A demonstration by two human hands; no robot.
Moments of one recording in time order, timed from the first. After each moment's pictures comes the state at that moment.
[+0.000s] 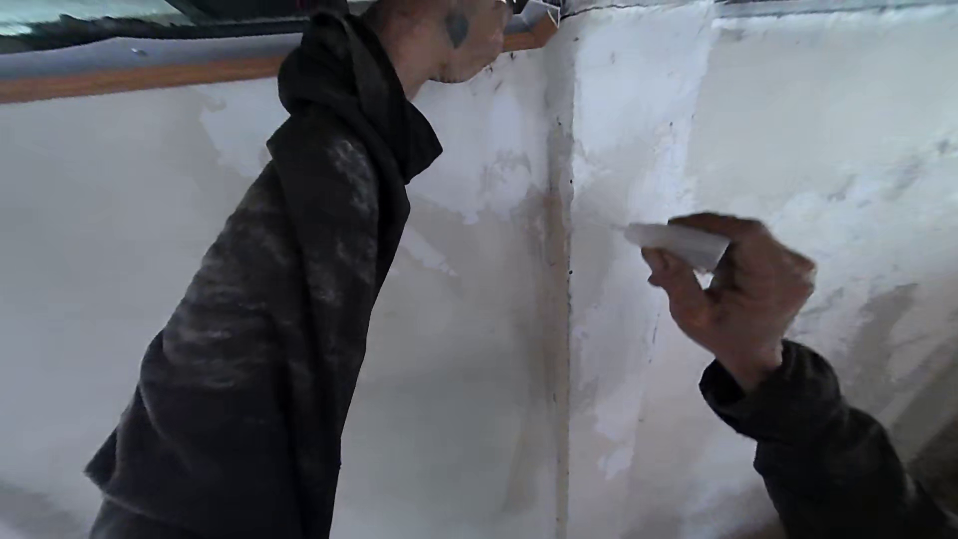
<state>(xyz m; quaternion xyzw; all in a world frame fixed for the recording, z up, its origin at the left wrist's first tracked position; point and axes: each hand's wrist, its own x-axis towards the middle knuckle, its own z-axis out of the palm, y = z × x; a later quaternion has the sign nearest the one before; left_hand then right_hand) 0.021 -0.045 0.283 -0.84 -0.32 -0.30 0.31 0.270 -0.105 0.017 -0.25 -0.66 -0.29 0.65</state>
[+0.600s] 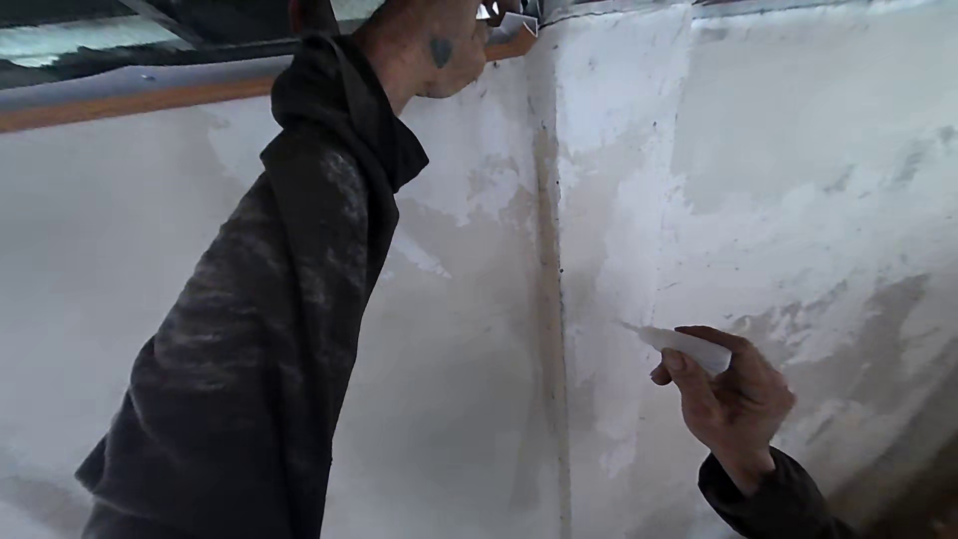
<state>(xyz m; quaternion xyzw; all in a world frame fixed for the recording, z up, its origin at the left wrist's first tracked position) 0.031 -0.062 0.281 -0.85 -0.34 -0.26 0.30 0.273 -0.130 -0.094 -0.25 -0.62 -0.09 0.74</state>
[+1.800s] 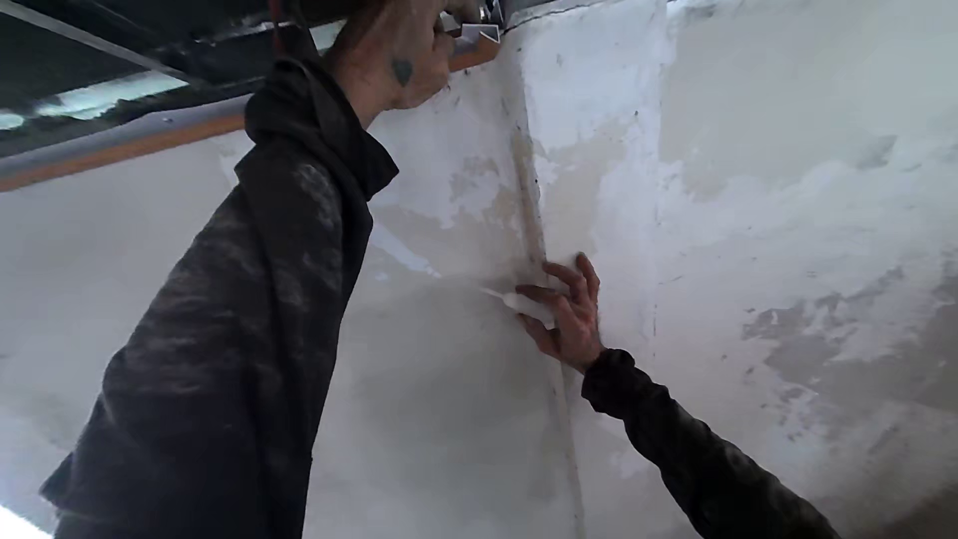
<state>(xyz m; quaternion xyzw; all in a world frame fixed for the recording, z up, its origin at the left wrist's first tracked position) 0.038 -0.066 0.282 -0.83 -0.39 -0.25 0.31 0.197 -0.003 -0.079 -0.17 -0.66 -0.27 0.68</state>
